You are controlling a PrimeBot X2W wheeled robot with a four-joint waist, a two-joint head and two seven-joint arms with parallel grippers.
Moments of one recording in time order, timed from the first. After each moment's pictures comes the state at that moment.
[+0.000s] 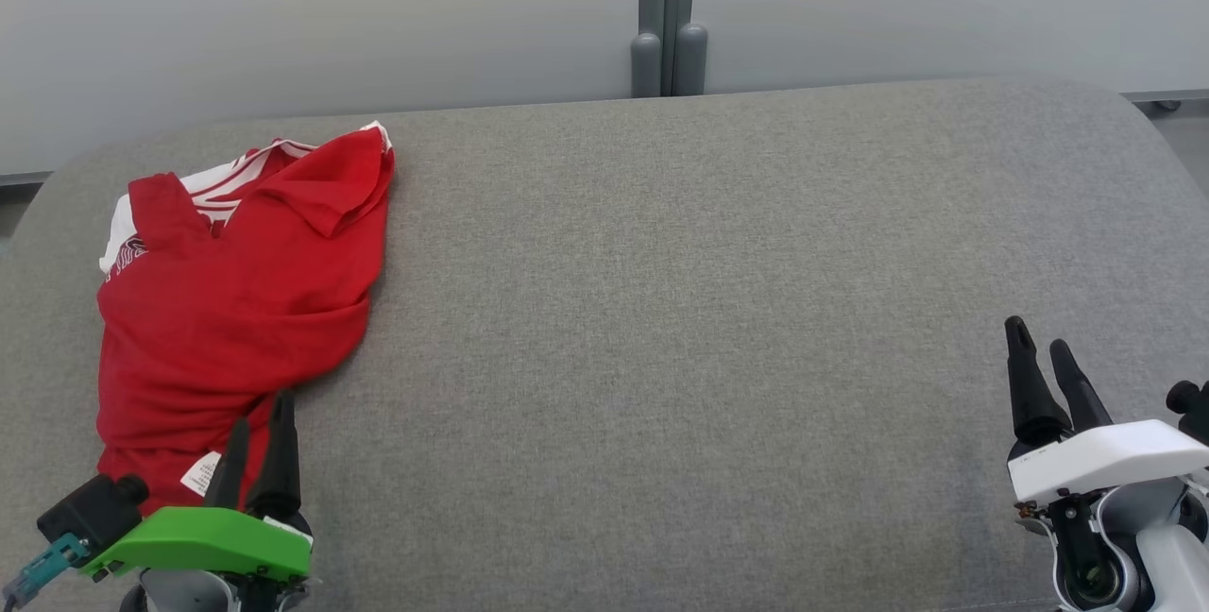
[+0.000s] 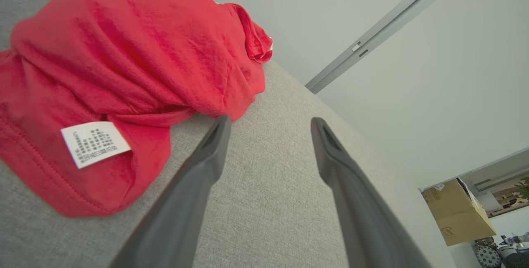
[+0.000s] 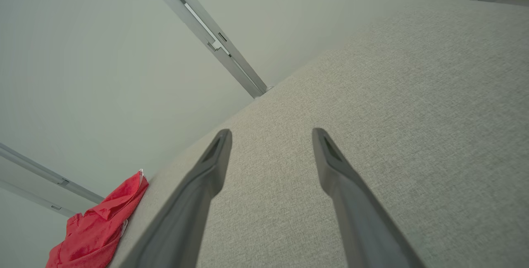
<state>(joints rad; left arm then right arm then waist) -0.03 0.07 -0.03 0.28 -0.92 -0.09 -0.09 0.03 -0.12 0.01 0.17 0.75 0.03 -0.09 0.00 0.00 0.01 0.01</state>
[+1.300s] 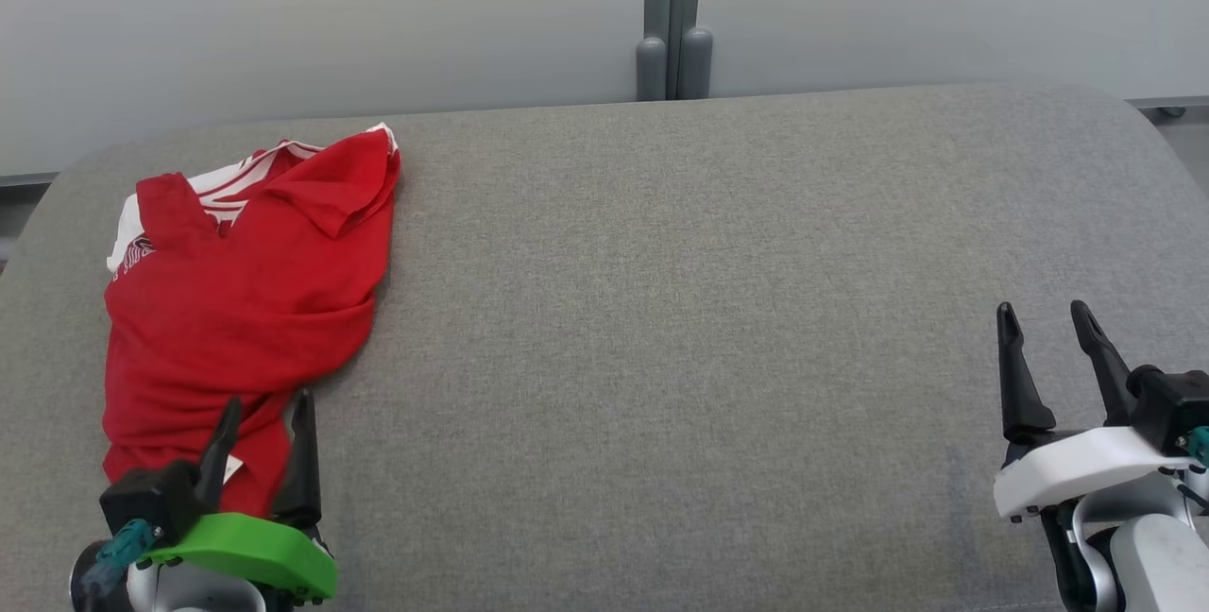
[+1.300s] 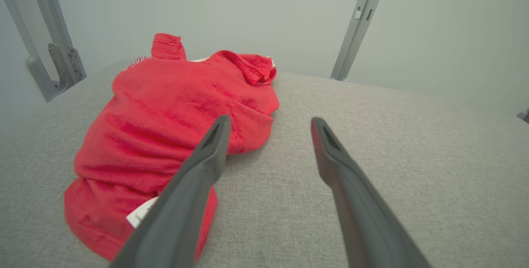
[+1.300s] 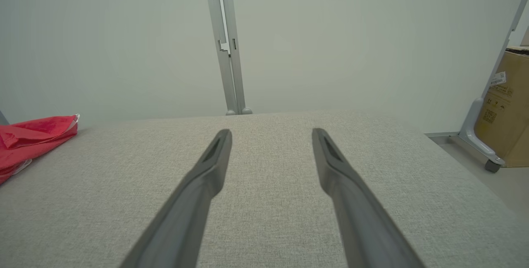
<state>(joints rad) -0.03 0.08 -0.04 0.28 -0.38 -0.09 -0.22 0.03 -0.17 0.05 0.13 0.23 -0.01 -0.22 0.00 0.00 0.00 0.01</state>
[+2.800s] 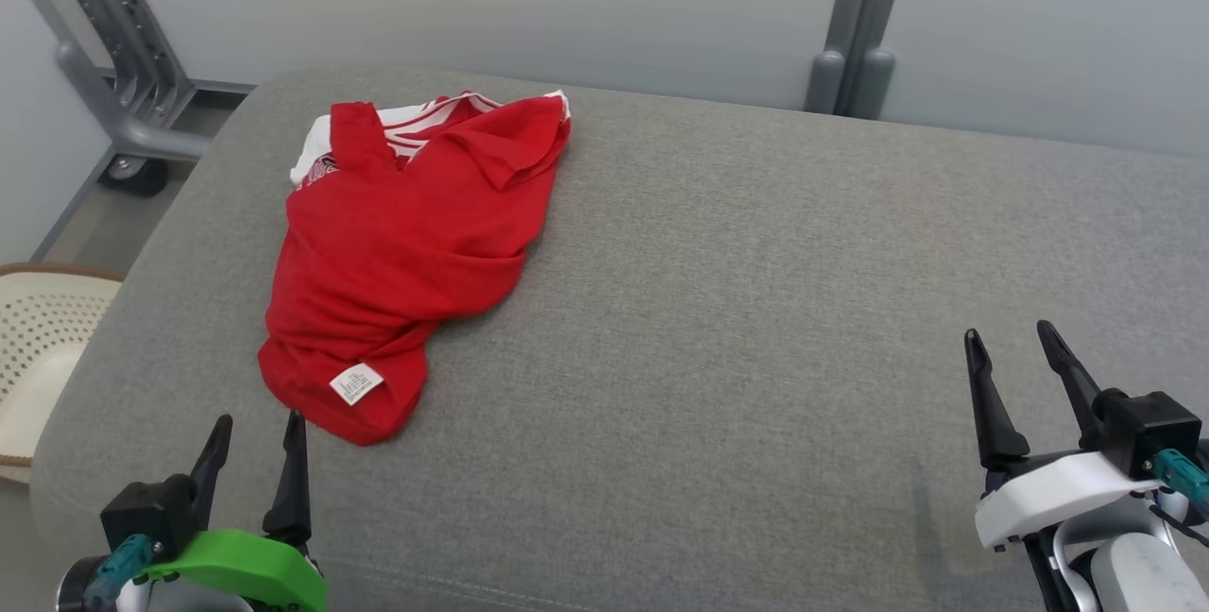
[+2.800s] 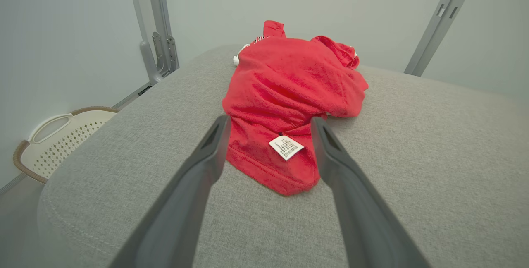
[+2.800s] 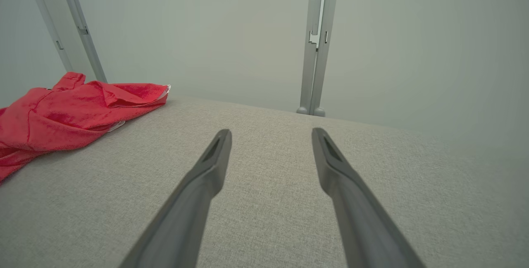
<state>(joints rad) -0.02 0.07 0.01 0.34 -0.27 -0.11 -0.25 0.05 -0.14 0.04 0.16 0.13 0.06 -0.25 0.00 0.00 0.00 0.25</state>
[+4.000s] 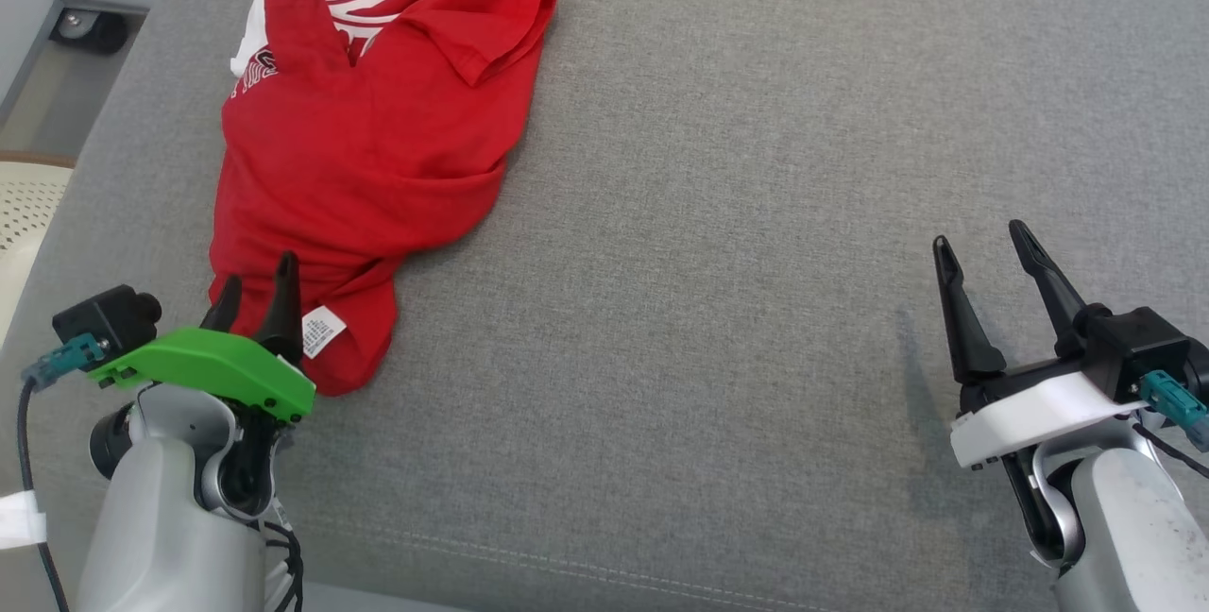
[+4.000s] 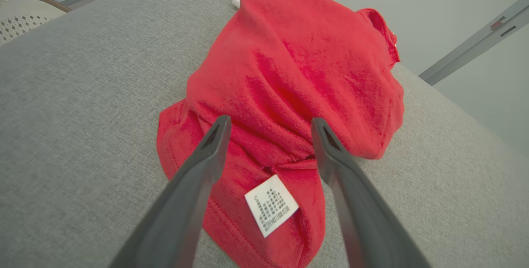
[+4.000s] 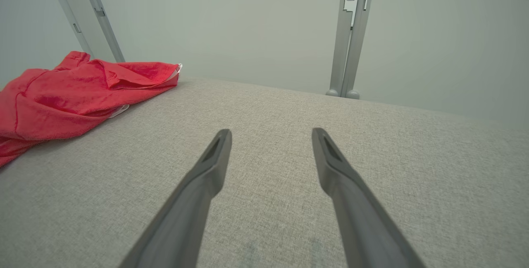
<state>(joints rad) -0.39 0.02 0.06 0.54 -0.58 -0.11 0.02 -0.09 -0.13 0.08 0.12 0.09 0.10 -0.25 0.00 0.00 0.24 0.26</state>
